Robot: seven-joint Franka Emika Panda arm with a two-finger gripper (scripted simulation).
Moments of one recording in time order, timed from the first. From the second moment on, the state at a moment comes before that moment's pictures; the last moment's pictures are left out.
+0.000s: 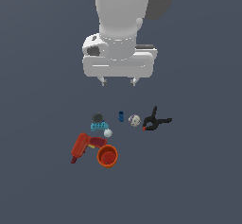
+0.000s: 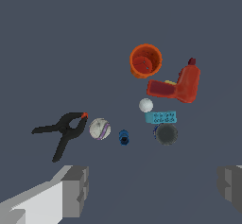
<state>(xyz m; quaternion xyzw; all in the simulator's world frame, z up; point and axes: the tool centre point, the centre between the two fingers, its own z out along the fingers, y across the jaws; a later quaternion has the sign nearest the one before) -0.006 -0.008 0.325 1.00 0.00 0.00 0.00</state>
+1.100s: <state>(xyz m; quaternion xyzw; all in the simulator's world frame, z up) -0.002 -0.032 0.308 1.00 -0.01 0.00 0.01</state>
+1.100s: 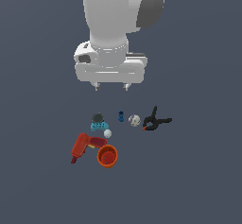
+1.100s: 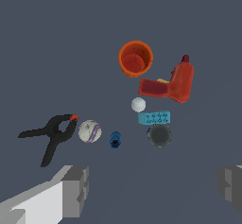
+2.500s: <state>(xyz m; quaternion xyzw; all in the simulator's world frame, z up) 0.035 -0.065 0.079 0.99 -0.16 0.00 0.00</state>
